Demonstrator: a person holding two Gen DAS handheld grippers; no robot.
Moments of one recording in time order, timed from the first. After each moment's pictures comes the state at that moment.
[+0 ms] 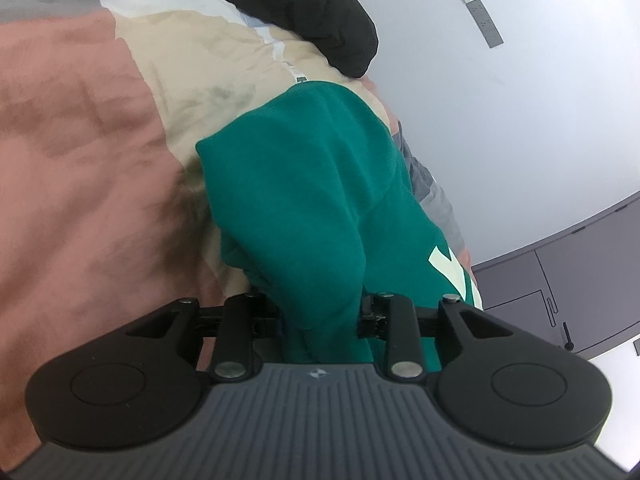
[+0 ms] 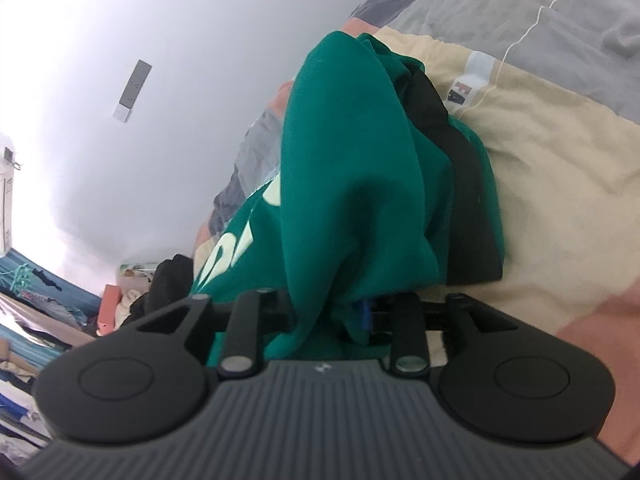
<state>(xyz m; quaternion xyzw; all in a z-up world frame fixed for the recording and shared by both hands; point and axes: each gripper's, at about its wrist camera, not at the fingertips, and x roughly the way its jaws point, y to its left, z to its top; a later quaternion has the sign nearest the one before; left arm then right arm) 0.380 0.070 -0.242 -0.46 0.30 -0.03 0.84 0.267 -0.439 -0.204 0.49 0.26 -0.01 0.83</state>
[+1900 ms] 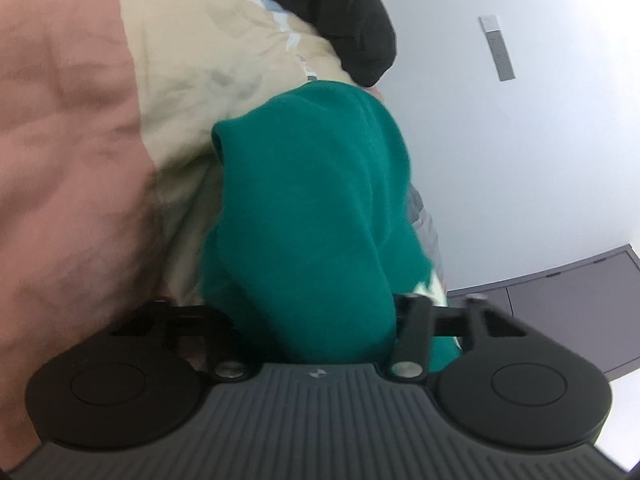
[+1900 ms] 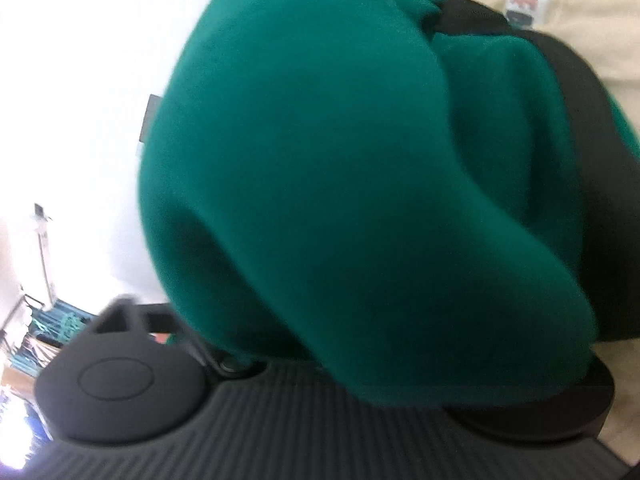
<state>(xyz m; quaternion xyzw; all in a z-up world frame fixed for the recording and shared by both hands) 0.410 0.078 -0.259 -0.53 0.28 -0.04 0.80 0.362 -0.442 -0.283 0.56 0.21 0.03 0.80</state>
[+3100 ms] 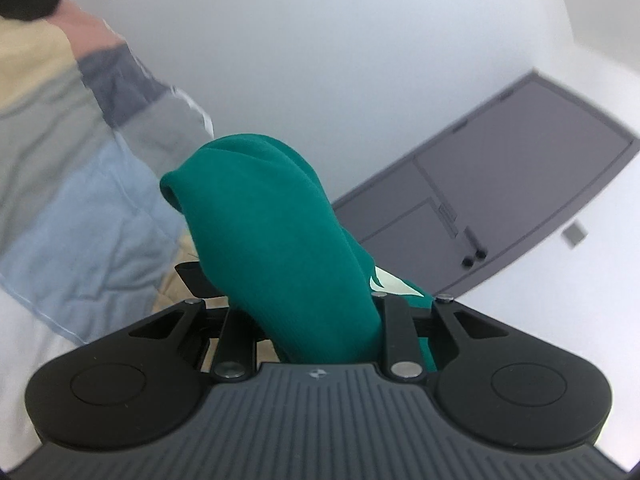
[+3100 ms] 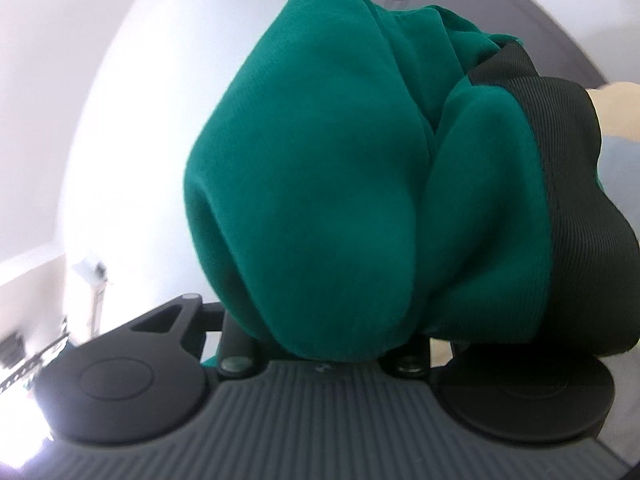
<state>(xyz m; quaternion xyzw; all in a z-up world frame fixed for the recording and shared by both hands) 0.519 -0.254 -0.113 -0.36 0.28 -0.24 0.86 0.280 -0.727 -0.171 0.53 0.04 0.02 0.85</state>
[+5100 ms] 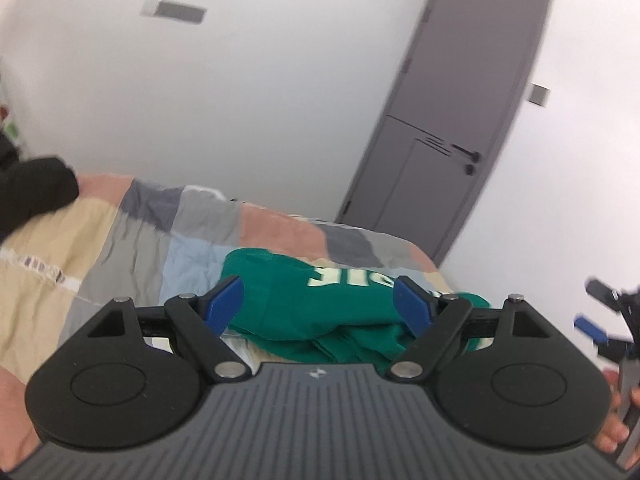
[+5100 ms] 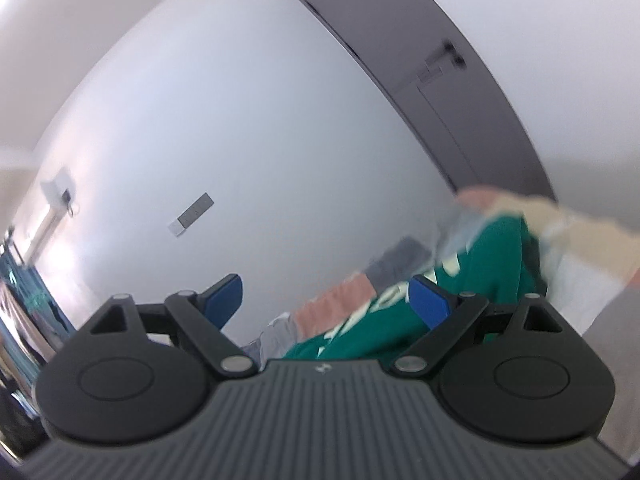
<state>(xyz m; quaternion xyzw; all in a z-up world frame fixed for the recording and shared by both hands) 0.267 -0.183 0.017 -0.09 0.22 -0.25 0.94 0.108 -0.666 -0.023 0.32 0.03 -0.06 0.95</state>
